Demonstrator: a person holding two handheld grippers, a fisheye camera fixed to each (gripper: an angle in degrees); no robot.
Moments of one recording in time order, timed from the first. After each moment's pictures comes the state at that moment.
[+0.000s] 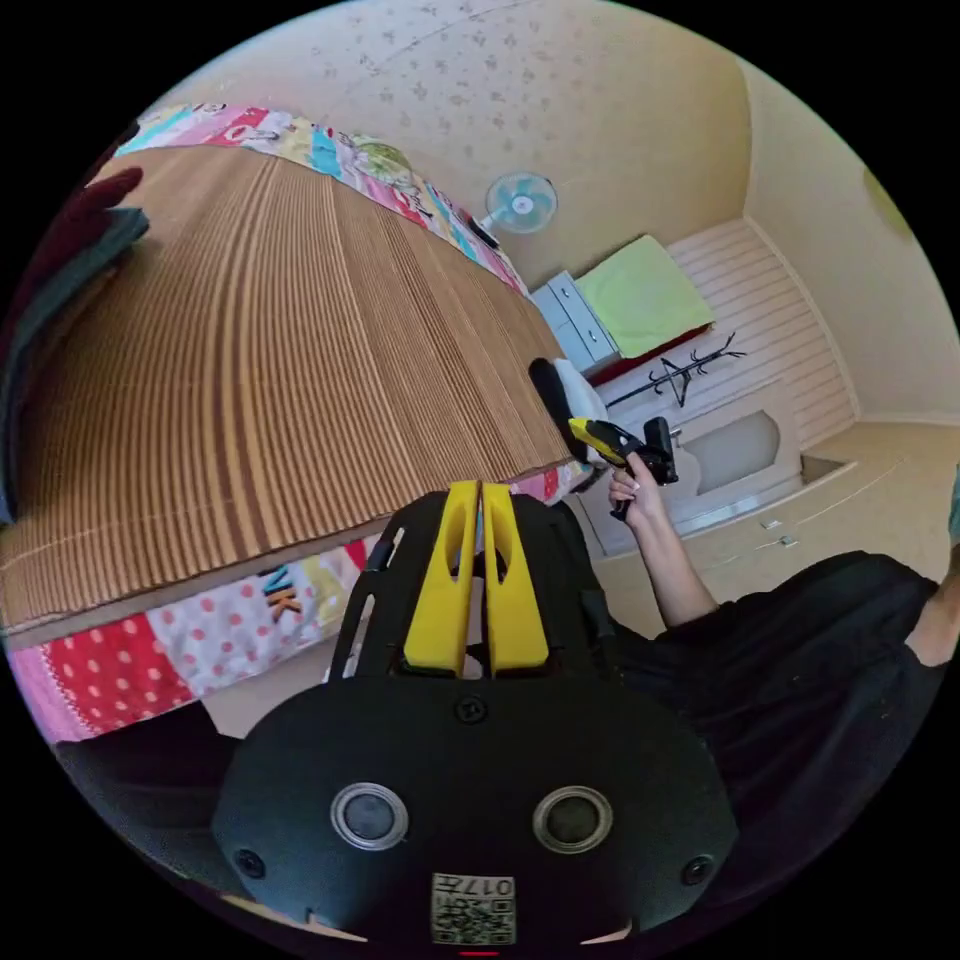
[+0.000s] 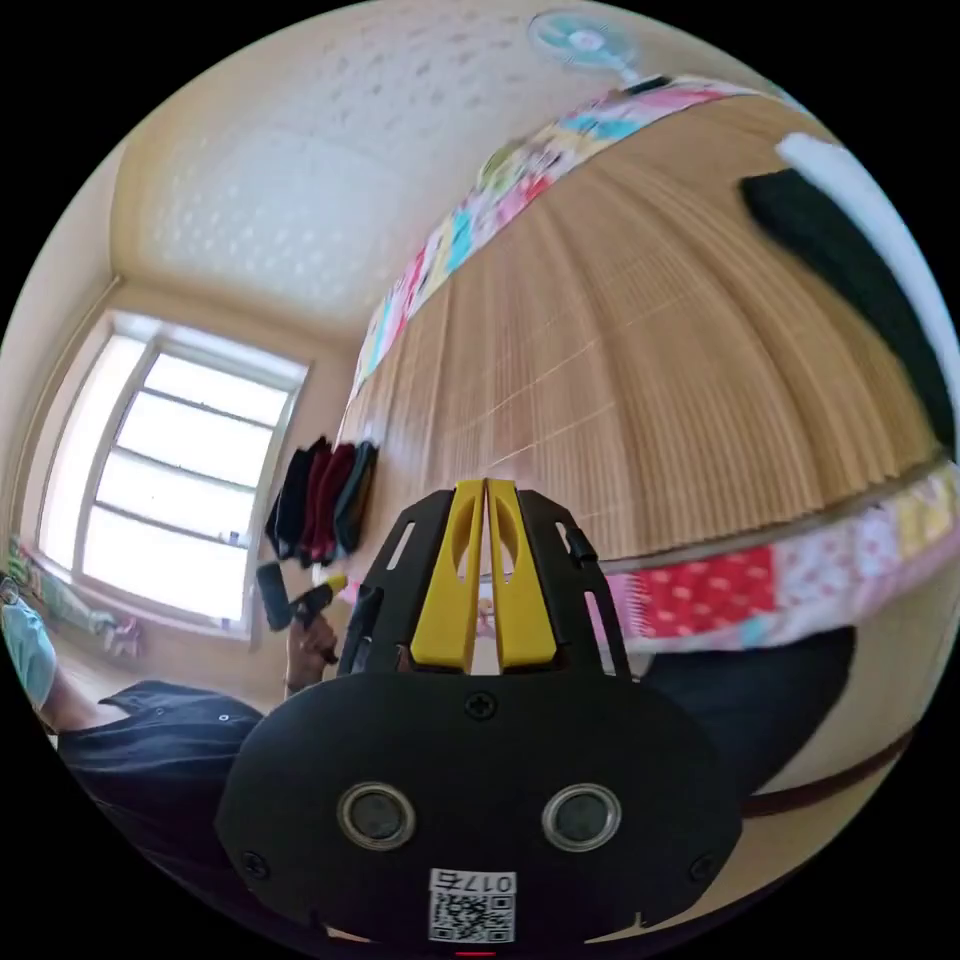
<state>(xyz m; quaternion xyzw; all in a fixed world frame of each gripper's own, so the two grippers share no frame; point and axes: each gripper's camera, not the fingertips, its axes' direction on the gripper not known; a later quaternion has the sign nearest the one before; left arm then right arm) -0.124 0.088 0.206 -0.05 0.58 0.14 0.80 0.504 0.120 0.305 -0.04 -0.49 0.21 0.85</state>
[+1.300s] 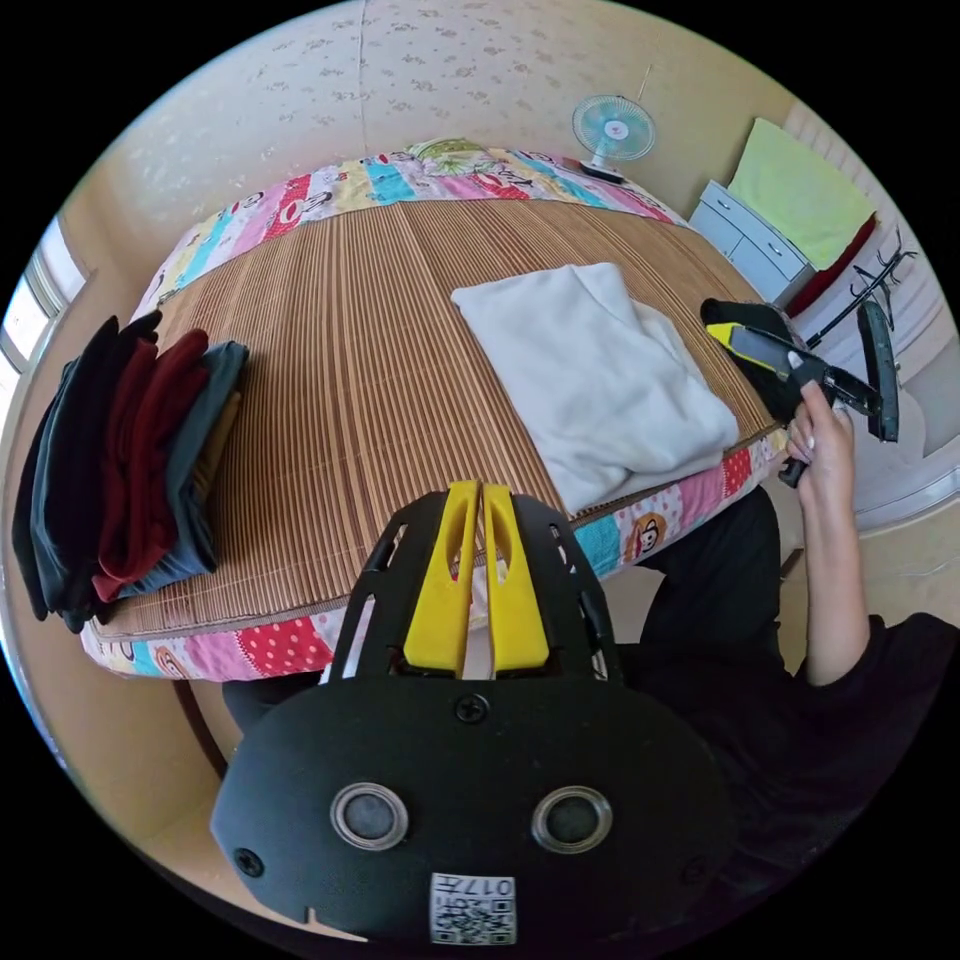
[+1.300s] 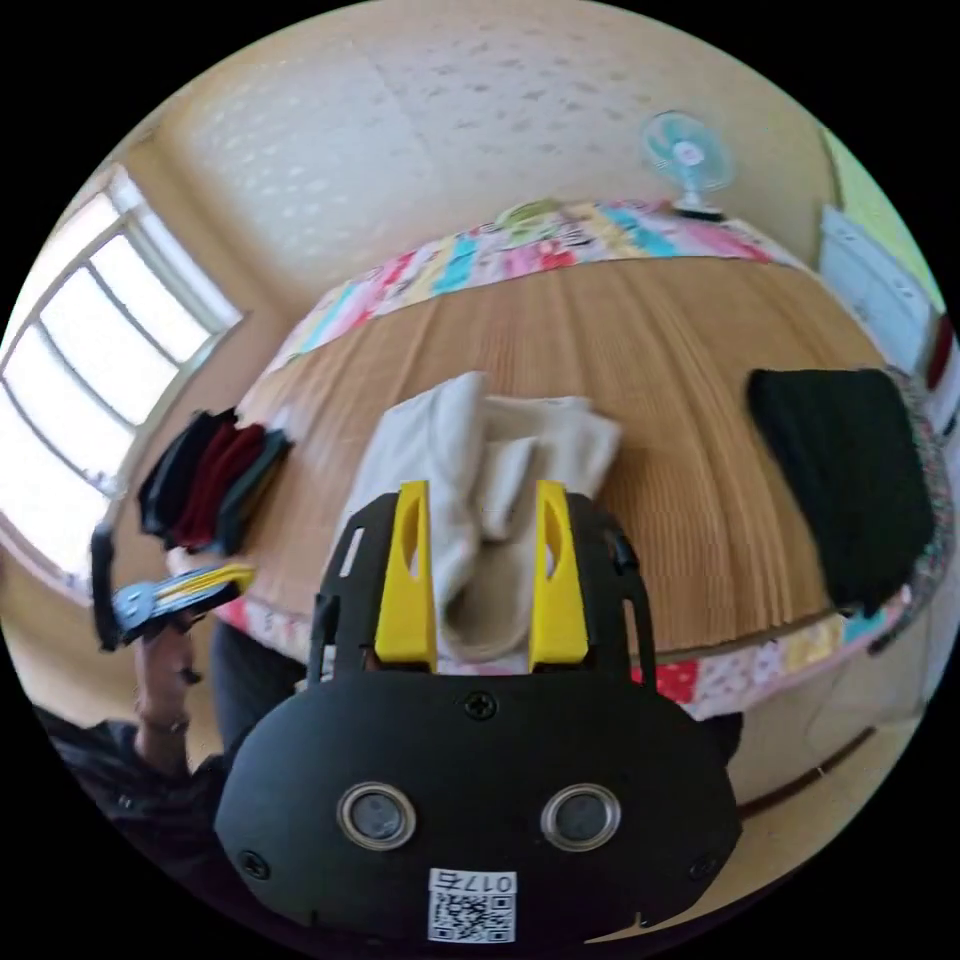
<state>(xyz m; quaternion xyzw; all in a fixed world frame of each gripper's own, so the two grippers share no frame) -0.003 0.102 0.124 -0.04 0.21 0.18 0.96 0.286 0.012 0.255 -0.02 -0.27 0.08 0.96</state>
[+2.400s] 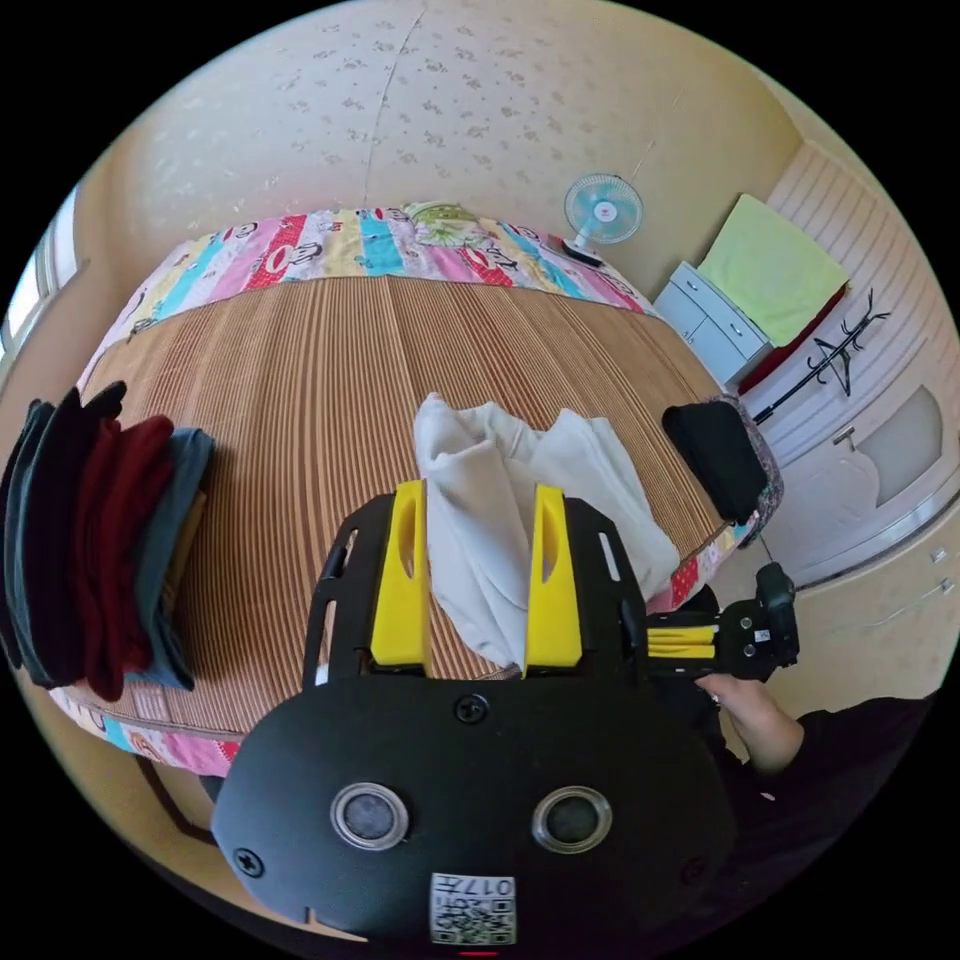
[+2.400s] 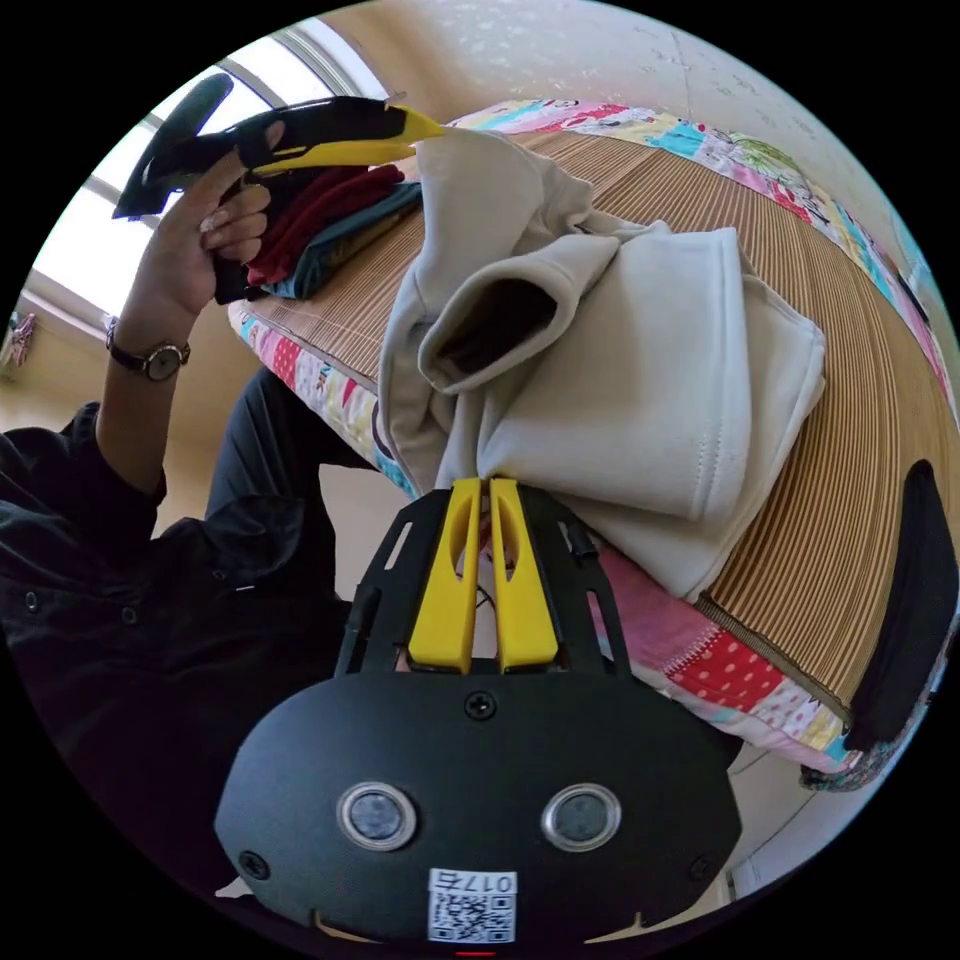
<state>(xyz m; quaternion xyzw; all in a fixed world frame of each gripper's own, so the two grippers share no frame) 0.079 -0.046 0.149 0.02 0.30 0.15 0.94 0.146 0.081 0.254 -0.12 -0.42 -0.23 0.87</state>
